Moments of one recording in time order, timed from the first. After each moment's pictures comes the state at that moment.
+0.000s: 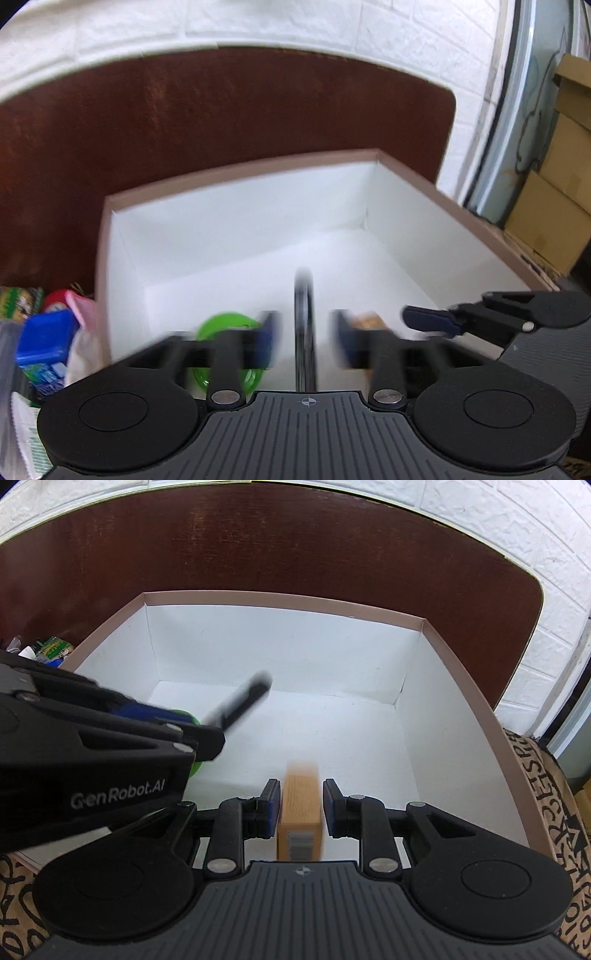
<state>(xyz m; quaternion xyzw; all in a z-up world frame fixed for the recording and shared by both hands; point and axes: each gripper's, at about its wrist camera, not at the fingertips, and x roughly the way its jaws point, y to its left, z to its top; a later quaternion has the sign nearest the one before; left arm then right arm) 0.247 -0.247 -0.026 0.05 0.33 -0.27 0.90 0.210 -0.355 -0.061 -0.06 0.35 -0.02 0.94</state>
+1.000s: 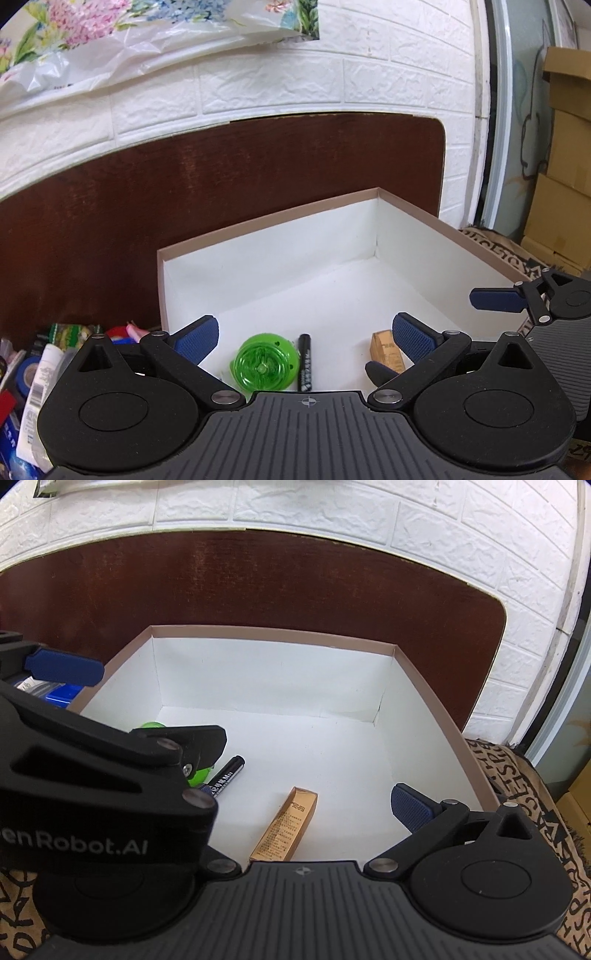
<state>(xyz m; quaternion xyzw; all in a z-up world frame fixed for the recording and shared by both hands) 0.196 -0.236 -0.001 0.09 0.26 -0.24 0.93 0.173 -0.355 -0.042 -0.05 0.30 -0.04 0.95</state>
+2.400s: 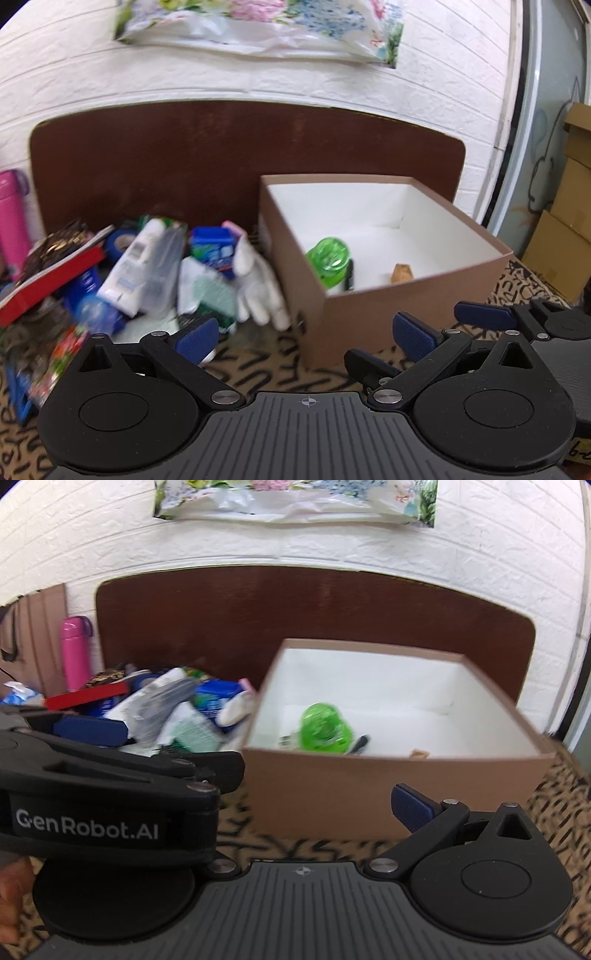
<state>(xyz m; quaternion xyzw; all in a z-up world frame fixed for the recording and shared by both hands) 0.079 -0.091 -0.008 0.00 0.28 -0.19 0.94 0.055 -0.247 -0.036 -0.02 0.27 0.04 0.96</state>
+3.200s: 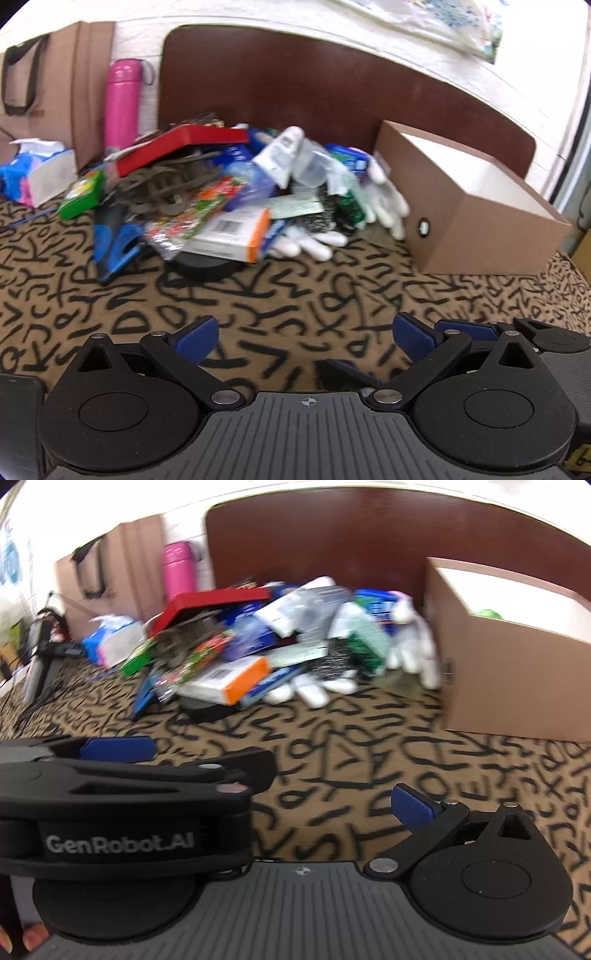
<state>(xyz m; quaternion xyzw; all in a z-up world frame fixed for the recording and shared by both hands) 0.022 0.033 -0.076 -0.06 0.33 -0.10 0.94 0.018 -0.134 -0.099 0.00 0.34 0.17 0.92</state>
